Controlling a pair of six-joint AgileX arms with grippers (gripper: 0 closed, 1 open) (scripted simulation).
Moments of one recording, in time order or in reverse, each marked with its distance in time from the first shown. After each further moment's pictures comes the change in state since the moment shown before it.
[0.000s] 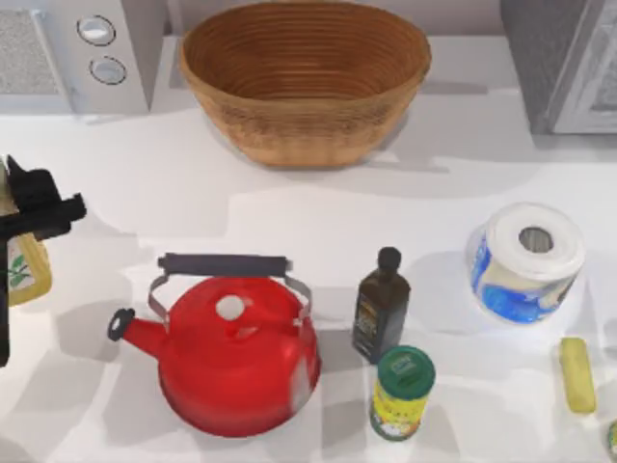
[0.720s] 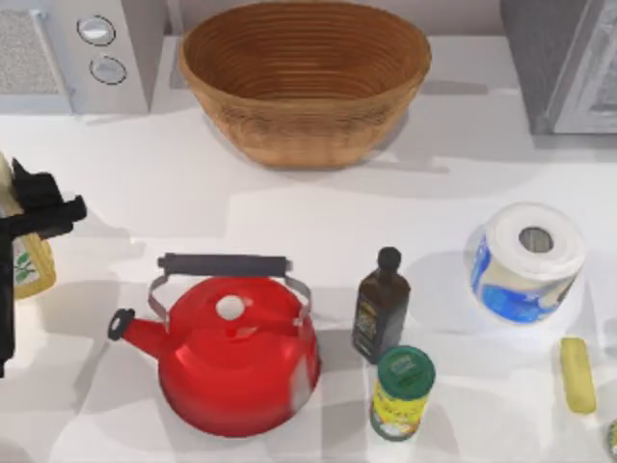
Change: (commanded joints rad) left arm 0.072 0.228 -0.030 0.291 0.082 0.023; right arm 0.000 0.000 0.000 0.000 0.000 0.000
